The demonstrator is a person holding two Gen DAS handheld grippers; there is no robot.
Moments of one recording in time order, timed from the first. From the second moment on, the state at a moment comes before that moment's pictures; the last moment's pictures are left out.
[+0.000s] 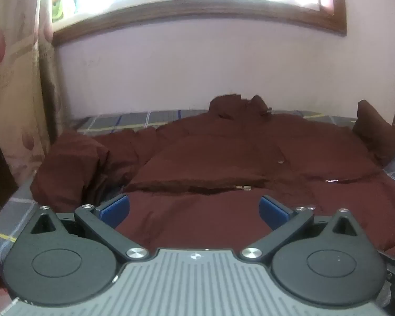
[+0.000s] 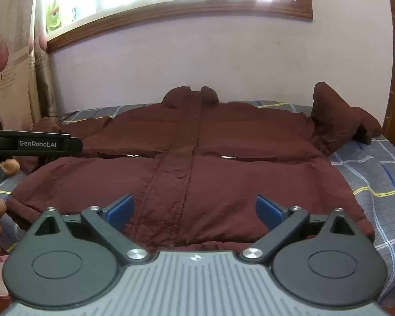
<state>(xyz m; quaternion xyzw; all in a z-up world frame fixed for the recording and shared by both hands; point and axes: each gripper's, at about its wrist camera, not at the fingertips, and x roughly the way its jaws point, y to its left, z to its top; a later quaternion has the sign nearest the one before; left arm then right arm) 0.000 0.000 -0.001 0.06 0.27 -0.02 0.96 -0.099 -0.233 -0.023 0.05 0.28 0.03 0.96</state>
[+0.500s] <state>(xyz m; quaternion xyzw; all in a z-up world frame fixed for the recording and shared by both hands) 0.010 0.012 -0.013 0.05 0.30 -0.01 0.95 -0.099 -0.233 -0.018 0.06 0.30 0.03 0.95</state>
